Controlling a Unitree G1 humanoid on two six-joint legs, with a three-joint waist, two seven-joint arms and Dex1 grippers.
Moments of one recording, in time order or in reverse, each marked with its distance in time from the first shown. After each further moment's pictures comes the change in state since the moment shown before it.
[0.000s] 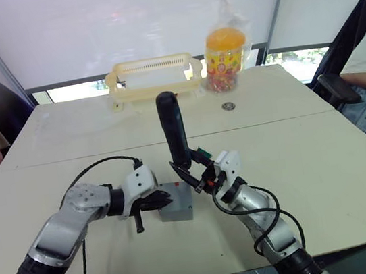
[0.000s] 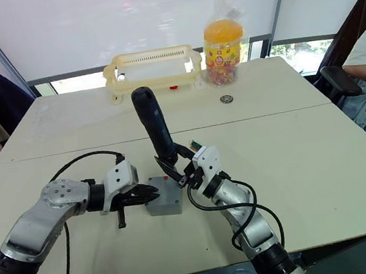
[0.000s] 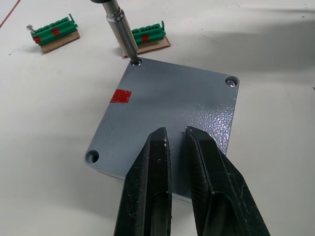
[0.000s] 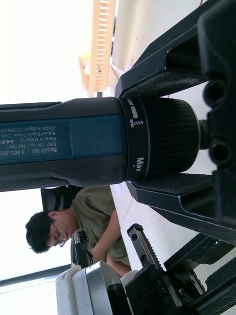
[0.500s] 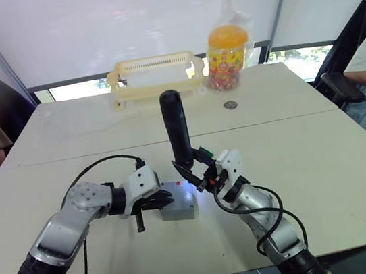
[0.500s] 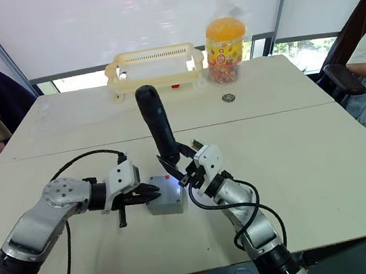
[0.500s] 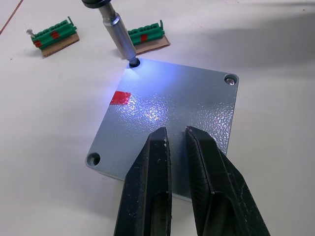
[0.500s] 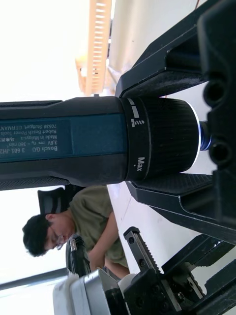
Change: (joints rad) left arm -0.002 -0.001 -0.015 -0.005 0.021 -0.037 -0.008; right arm -0.009 -0.038 -0.008 -0.141 -0.002 0.156 -0.031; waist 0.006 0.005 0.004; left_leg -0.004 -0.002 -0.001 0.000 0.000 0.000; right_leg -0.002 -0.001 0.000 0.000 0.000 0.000
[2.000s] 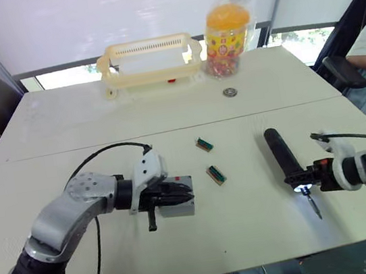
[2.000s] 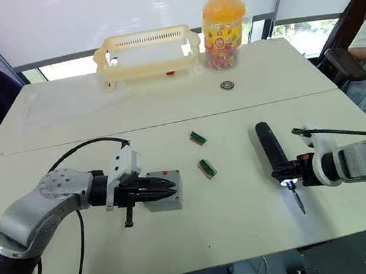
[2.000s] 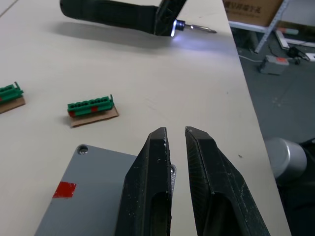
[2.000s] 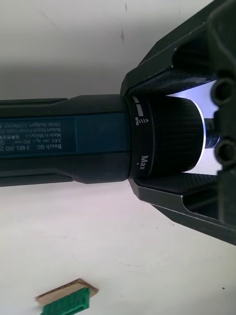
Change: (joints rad) left arm -0.099 -0.037 0.080 -0.167 -0.324 0.241 0.039; right arm -0.178 -0.823 -0.581 0.195 1.356 1.590 -0.696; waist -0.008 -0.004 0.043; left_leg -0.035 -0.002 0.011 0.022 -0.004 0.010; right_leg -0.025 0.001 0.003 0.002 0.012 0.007
